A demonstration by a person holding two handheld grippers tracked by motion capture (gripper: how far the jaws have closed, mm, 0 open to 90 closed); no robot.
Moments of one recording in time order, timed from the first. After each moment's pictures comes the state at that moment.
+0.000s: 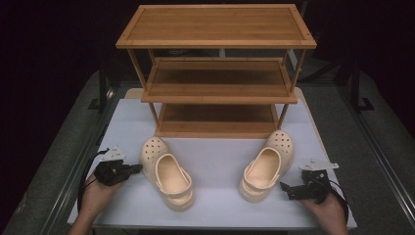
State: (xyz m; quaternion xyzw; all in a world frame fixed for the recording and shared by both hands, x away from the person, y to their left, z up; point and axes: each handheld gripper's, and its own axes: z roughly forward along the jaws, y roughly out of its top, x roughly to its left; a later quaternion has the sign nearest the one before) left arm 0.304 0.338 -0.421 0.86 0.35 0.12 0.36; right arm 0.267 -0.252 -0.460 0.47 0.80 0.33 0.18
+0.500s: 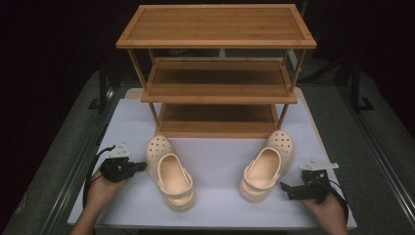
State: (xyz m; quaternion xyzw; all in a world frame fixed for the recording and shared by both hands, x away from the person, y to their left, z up) left arm 0.317 0.325 -0.421 0.86 0.33 0.12 0.36; right arm 0.267 -0.252 -0.460 0.47 0.80 0.33 0.18
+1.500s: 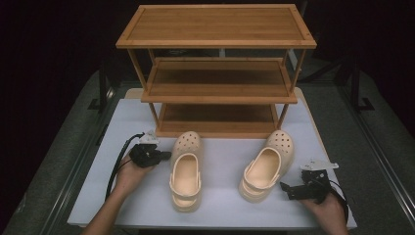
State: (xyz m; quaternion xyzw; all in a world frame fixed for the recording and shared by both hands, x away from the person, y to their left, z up) left arm 0.362 0.258 -0.424 0.88 0.30 0.10 0.37; right arm 0.267 -0.252 -0.460 0.47 0.80 0.33 0.18
